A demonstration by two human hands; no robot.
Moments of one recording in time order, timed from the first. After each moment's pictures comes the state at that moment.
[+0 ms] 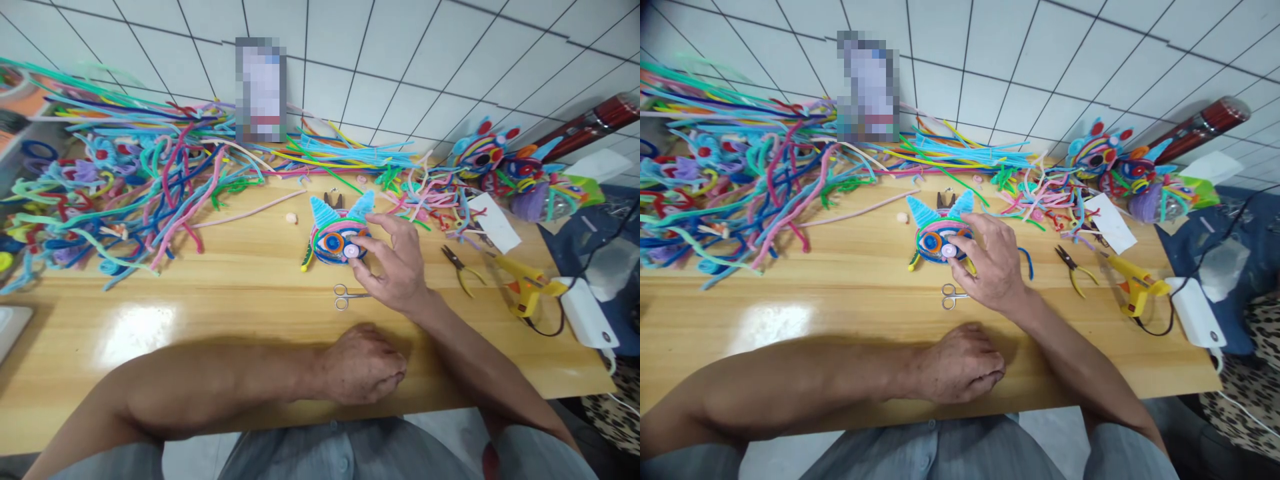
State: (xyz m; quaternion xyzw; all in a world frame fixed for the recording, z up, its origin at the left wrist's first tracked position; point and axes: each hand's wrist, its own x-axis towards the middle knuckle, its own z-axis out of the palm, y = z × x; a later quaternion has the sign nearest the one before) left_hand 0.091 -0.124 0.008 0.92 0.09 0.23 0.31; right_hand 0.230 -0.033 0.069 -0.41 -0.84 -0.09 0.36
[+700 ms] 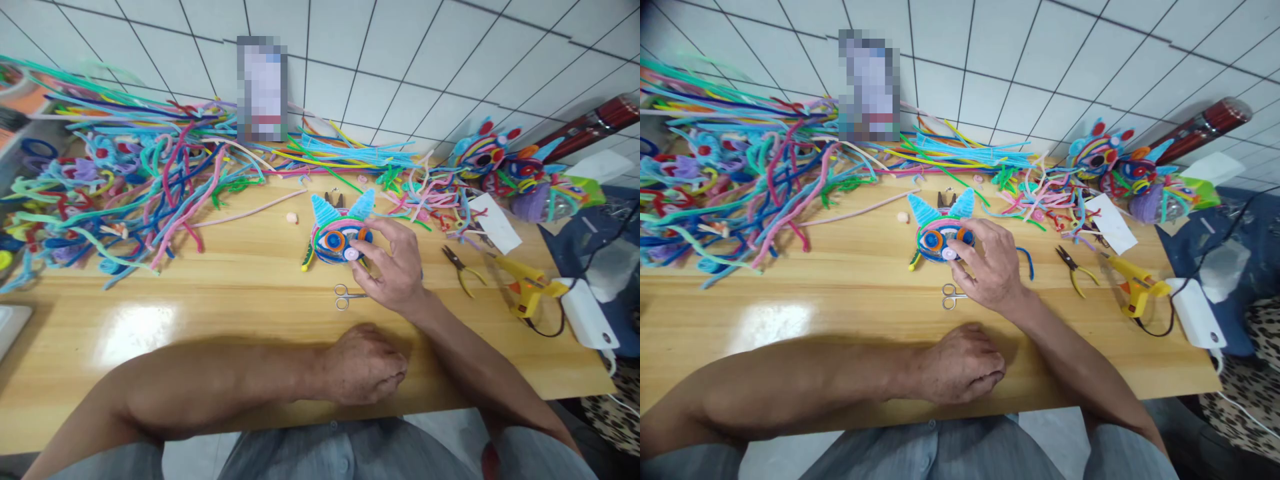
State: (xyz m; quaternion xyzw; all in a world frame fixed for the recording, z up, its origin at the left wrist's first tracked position) left_hand 0.091 -0.125 0.005 0.91 0.09 0.23 0.32; right_hand 0.234 -0.035 0.058 -0.40 -0.84 -0.12 0.35
